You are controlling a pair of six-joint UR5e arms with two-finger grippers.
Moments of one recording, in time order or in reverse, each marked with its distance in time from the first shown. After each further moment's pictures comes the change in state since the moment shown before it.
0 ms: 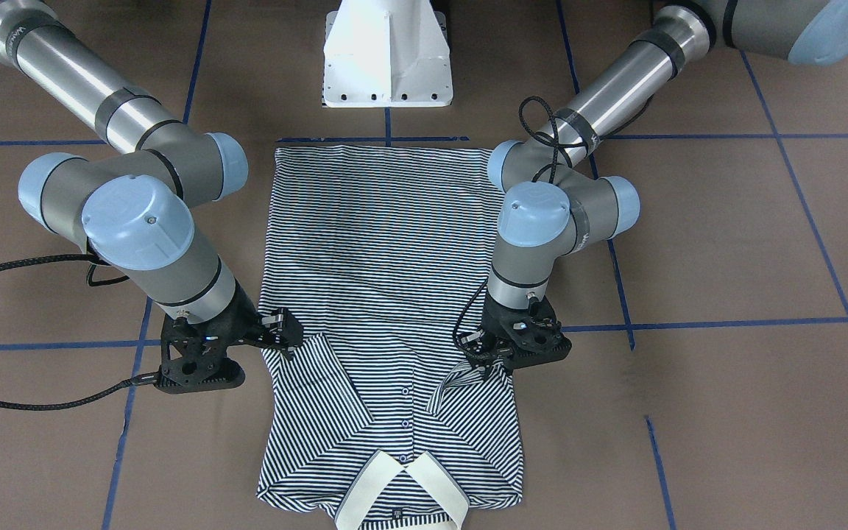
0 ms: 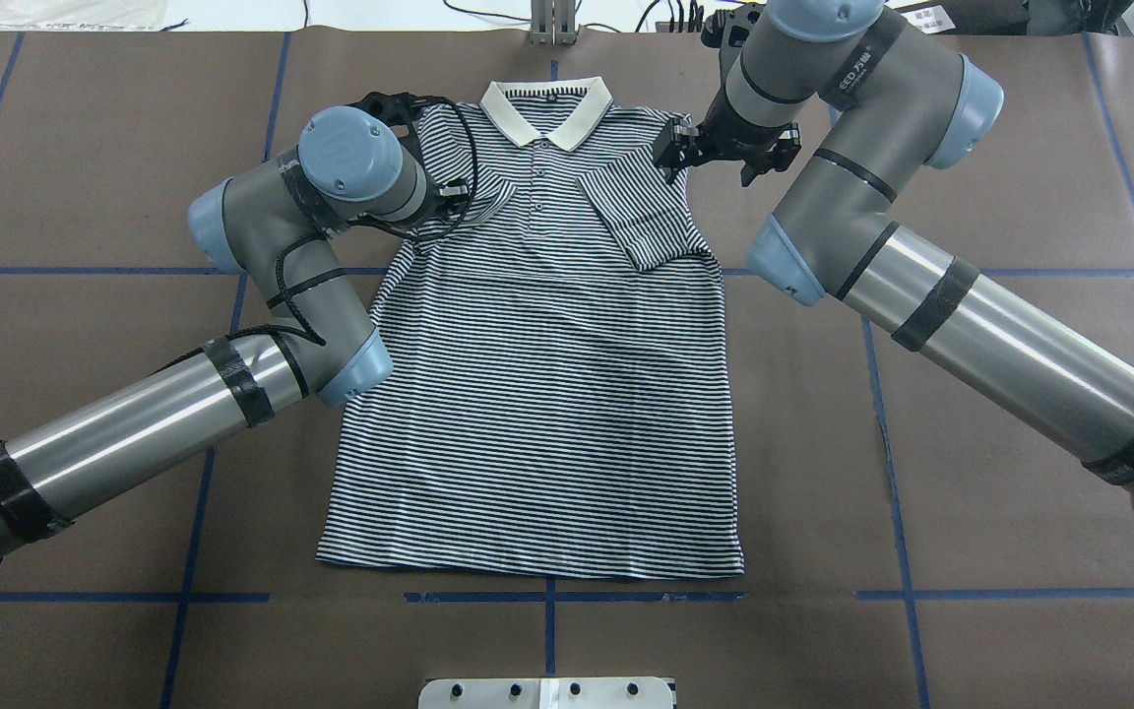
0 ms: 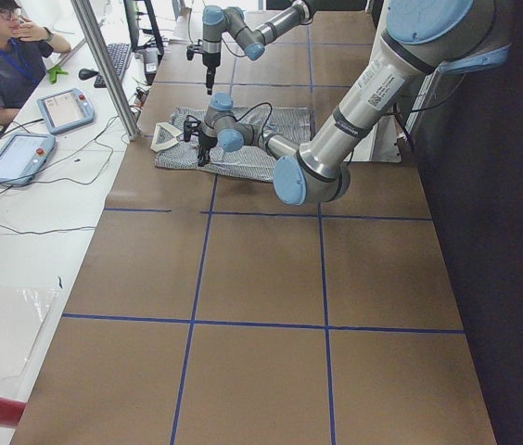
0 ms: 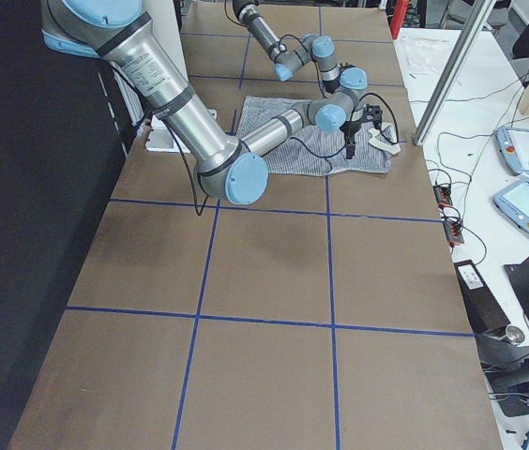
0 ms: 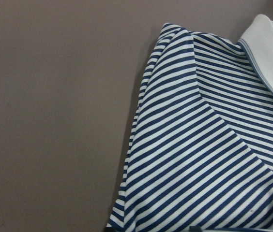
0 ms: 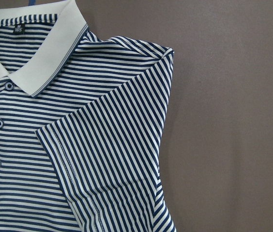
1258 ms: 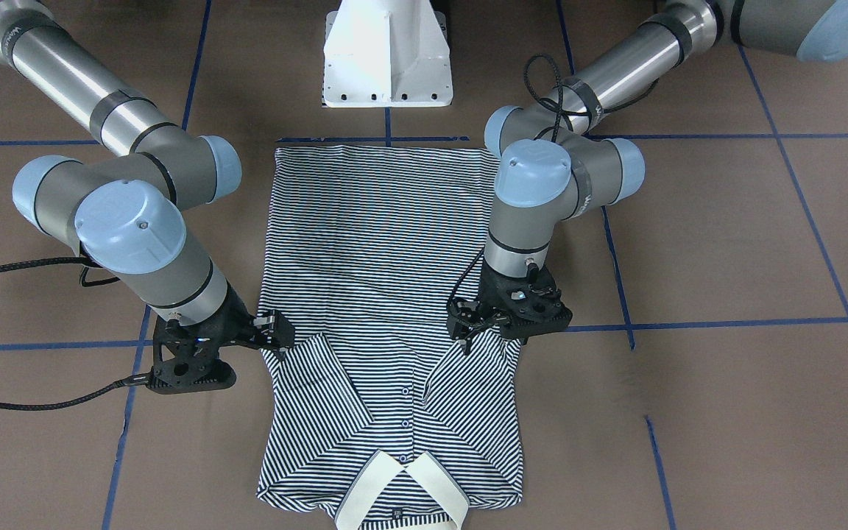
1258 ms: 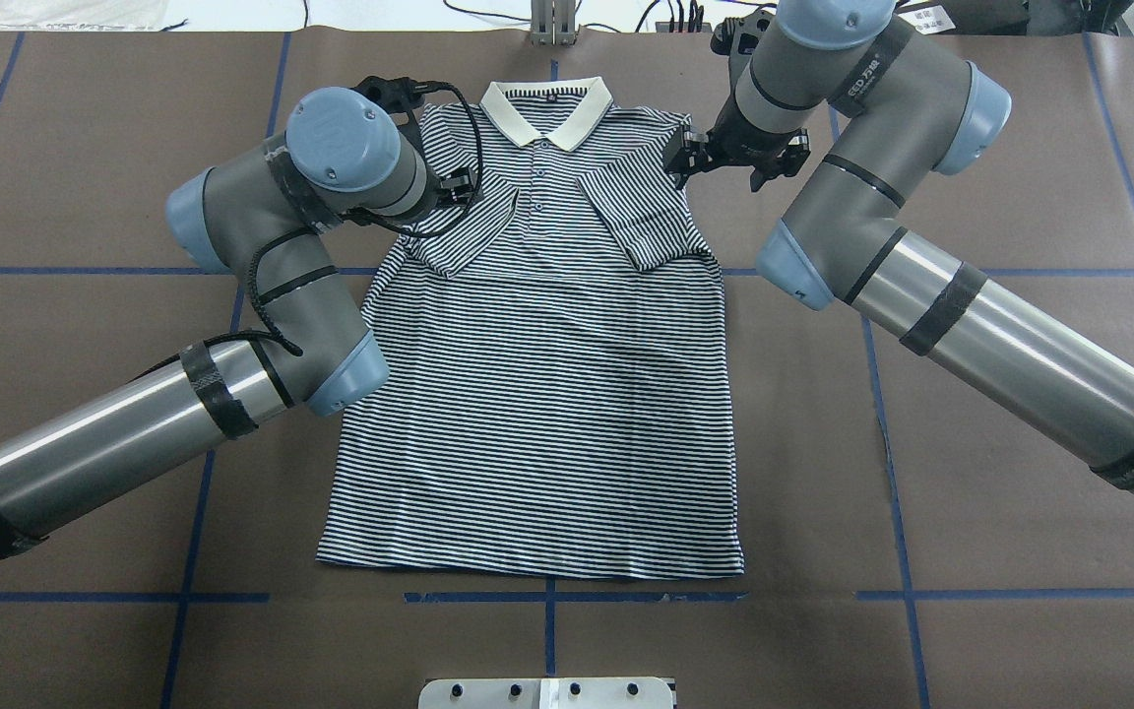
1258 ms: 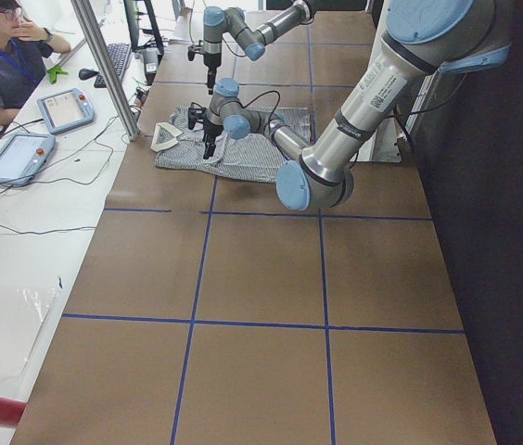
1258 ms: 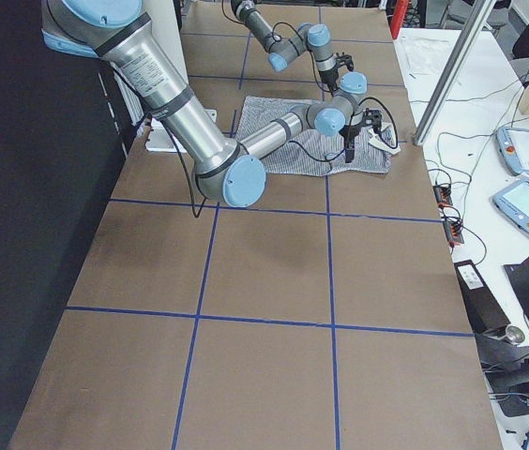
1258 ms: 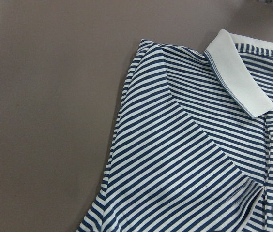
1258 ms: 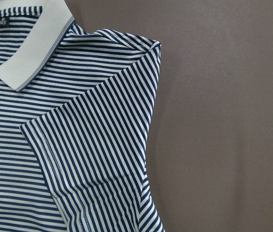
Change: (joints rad) left arm -0.001 0.091 -0.257 0.155 -0.030 0.043; right arm 0.001 -0.035 0.025 0.001 0.005 -0.002
